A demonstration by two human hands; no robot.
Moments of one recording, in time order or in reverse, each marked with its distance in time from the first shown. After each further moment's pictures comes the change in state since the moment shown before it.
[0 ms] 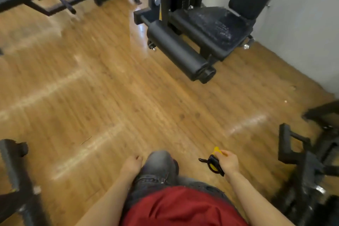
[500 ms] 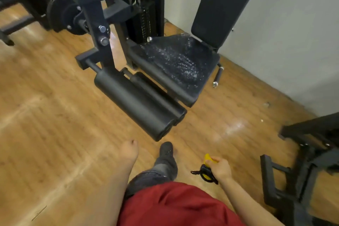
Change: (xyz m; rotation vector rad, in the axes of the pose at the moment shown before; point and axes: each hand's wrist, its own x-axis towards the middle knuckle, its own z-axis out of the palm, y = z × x) left_hand 0.205 0.384 -0.051 -0.152 0.145 0.166; right_hand 0.235 -0.200 -0.098 -0.028 0.024 0.067
